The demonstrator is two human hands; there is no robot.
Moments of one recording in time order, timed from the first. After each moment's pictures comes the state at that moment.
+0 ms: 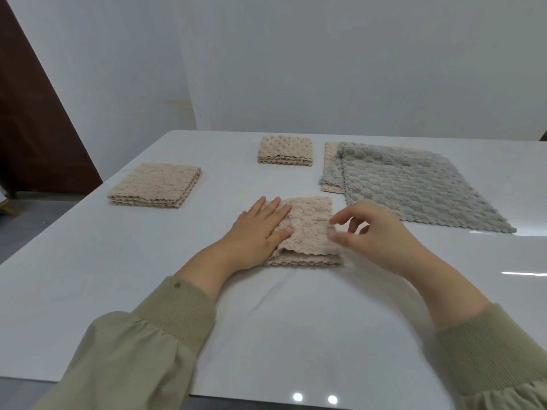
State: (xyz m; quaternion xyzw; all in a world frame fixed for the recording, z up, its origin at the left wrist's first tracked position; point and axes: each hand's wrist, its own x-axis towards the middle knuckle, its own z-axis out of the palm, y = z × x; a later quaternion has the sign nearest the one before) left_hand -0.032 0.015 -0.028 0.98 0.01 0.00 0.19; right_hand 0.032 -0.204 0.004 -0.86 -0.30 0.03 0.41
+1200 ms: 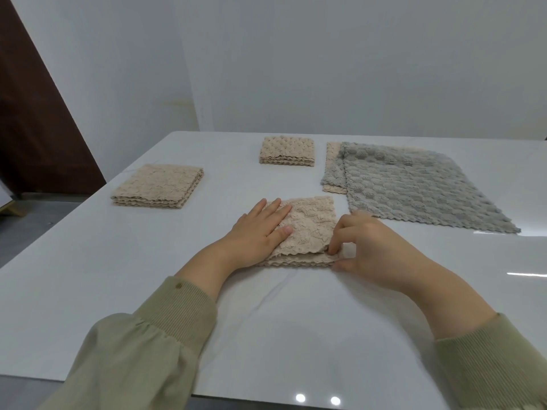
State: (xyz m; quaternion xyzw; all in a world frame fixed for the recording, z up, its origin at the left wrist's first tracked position) left_hand -0.032 0.016 -0.025 0.98 0.02 -0.03 0.22; right_hand 0.025 -0.207 0.001 -0.86 -0.47 -0.02 0.21
